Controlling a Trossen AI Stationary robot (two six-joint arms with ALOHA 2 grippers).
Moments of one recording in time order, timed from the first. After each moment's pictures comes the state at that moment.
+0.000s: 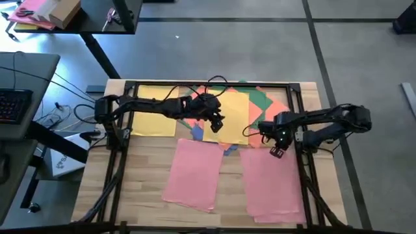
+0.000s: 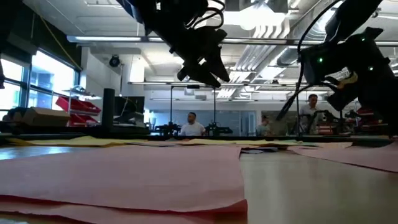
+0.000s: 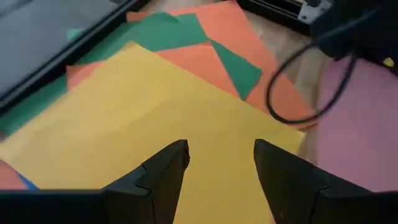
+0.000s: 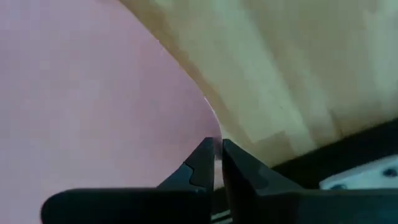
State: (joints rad) left arm 0.20 1.80 1.30 -0.16 -0.14 -0.23; right arm -0.19 1.36 0.60 -1.15 -0.20 0.36
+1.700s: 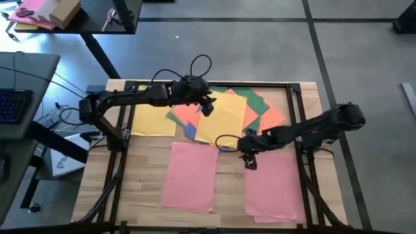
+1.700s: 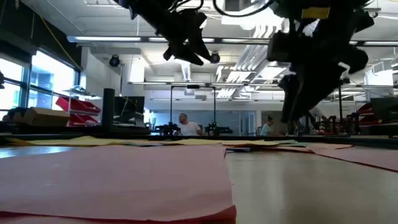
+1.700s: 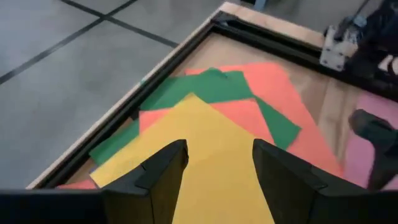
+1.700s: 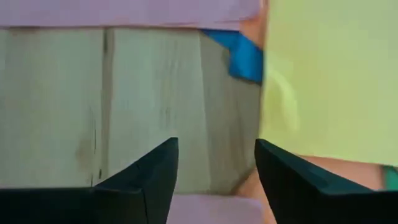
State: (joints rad) left arm 0.29 1.61 1.30 -0.27 -0.16 -0.16; right arm 0.19 1.48 0.75 -0.33 0.07 0.20
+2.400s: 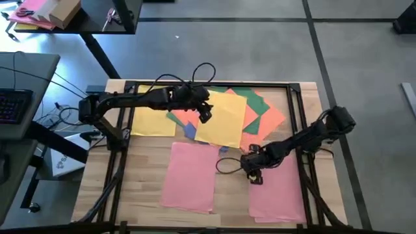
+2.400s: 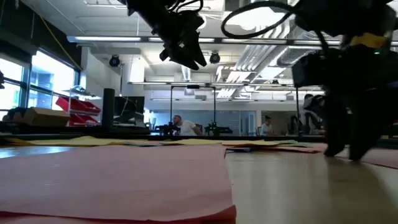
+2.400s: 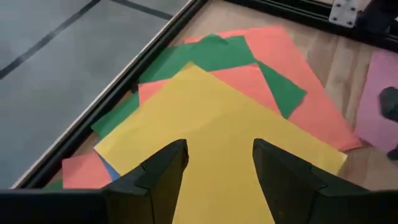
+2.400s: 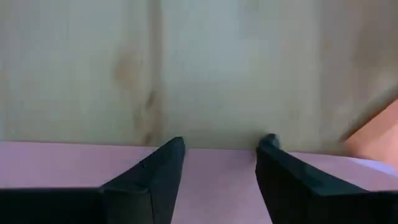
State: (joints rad) left arm 0.26 1.61 1.30 -0.37 -0.21 -0.13; right arm 0.39 1.59 0.75 -0.47 0.01 0.41
